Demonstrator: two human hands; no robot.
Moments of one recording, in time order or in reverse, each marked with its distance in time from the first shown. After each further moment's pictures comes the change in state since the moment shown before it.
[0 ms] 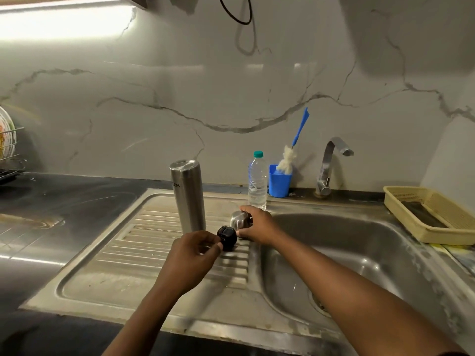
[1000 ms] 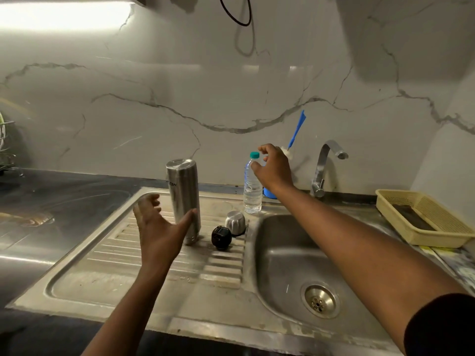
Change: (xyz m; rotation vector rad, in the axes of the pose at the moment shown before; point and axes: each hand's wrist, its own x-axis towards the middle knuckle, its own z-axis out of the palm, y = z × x) left_hand 0.042 -0.013 -0.021 -0.062 0.513 -0.017; right_hand 0.044 -0.066 -0.100 -0.042 0.549 -0.138
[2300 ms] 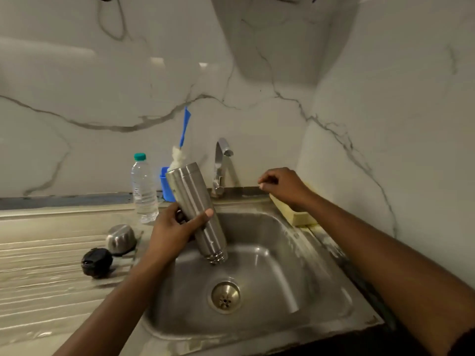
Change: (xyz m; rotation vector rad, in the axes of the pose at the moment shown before) left_hand -0.089 0.136 0.170 -0.713 -0.768 -0.193; right_hand -0.046 0.175 -0.245 -0.220 -0.191 0.157
